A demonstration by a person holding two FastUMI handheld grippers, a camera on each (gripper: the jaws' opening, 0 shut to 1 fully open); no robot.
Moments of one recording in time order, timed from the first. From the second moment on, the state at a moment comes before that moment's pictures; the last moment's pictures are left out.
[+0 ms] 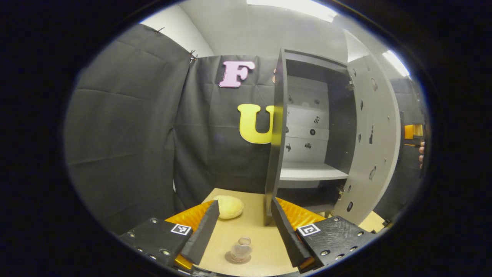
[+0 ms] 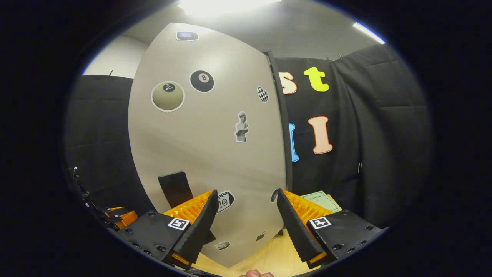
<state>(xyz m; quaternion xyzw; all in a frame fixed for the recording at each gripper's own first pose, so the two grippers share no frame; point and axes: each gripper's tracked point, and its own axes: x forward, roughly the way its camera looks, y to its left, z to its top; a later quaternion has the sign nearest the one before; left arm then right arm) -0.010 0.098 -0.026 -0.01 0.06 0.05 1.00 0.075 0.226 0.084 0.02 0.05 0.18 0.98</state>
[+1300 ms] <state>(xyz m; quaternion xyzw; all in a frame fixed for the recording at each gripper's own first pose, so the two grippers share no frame) 0.041 0.054 0.026 0.00 0.02 0.00 1.00 0.082 0.110 0.060 0.01 0.05 0.11 0.99</state>
